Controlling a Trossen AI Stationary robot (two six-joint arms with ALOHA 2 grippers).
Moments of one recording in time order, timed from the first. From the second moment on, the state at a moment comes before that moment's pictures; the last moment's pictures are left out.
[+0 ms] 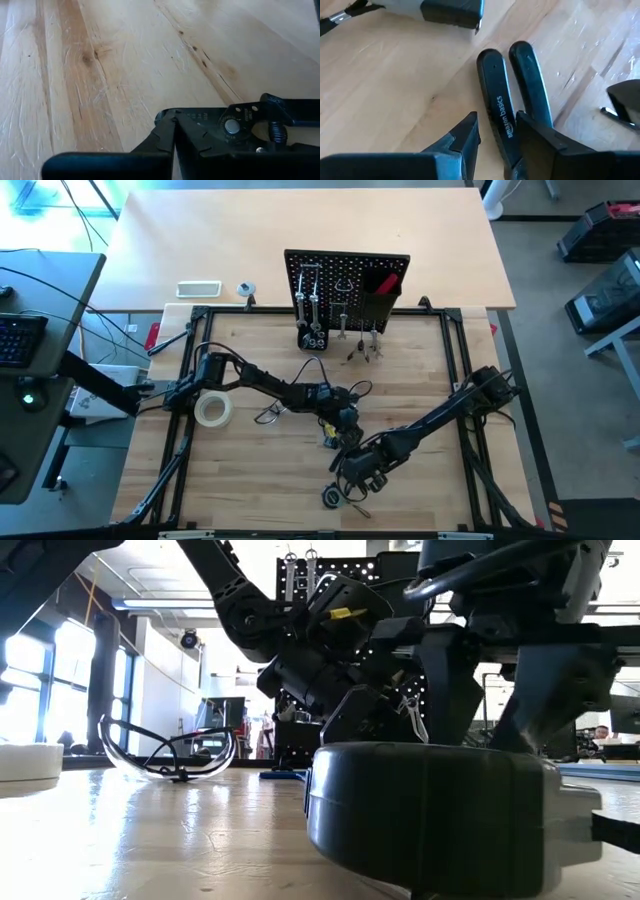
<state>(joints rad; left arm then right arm) -0.06 2.27 1.30 0.27 0.26 0.29 0.50 1.93 1.21 -0.42 0.16 -0.25</state>
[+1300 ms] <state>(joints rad) -0.05 2.28 1.29 0.29 0.26 0.24 0.45 2.05 1.23 -0.33 0.16 -0.24</state>
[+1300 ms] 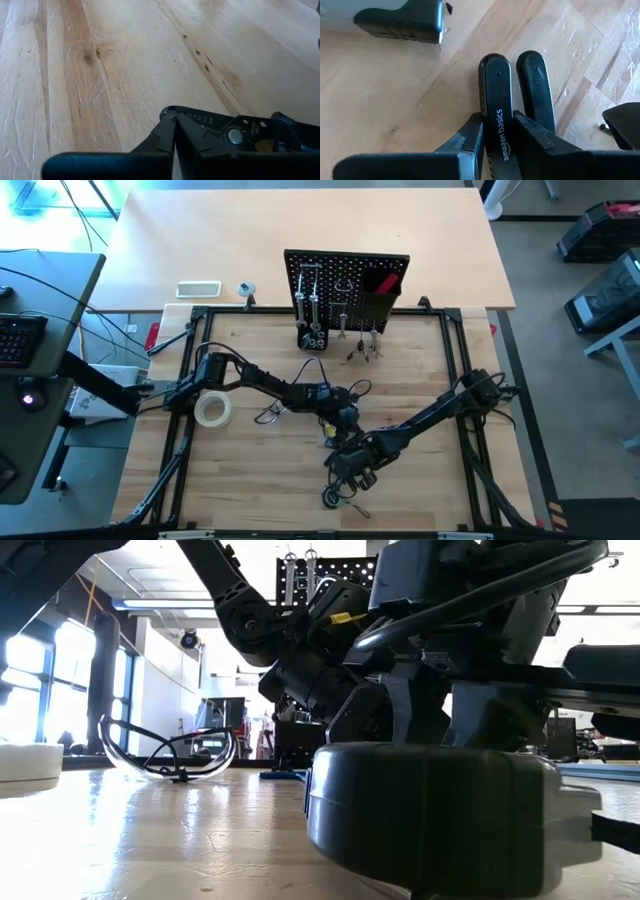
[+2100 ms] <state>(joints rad) -0.02 2.10 1.29 0.05 0.24 0.31 0.49 2.05 1.47 -0.70 0.28 -0.15</state>
